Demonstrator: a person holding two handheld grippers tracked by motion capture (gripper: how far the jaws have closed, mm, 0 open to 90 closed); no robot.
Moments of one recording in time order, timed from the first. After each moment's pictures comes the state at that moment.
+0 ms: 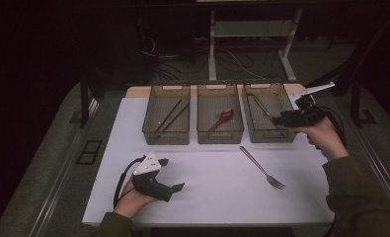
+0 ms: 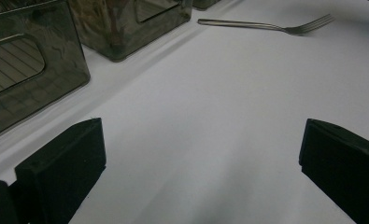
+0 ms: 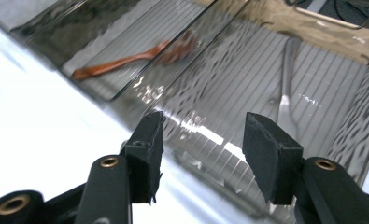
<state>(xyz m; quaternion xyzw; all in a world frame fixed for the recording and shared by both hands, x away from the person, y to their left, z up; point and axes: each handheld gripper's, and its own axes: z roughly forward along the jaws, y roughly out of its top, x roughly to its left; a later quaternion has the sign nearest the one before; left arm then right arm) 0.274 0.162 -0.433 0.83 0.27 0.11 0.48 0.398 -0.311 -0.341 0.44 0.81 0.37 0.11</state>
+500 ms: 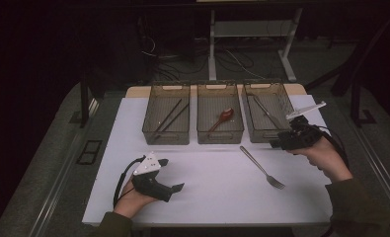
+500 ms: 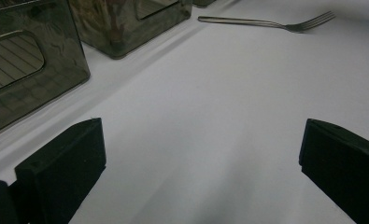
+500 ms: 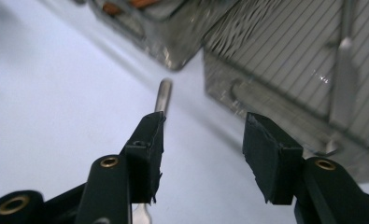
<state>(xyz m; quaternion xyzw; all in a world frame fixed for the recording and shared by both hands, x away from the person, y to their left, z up) 0.274 0.163 -0.434 0.83 0.27 0.10 0.48 0.355 -0.292 -0.363 0.43 0.84 0.31 0.08</state>
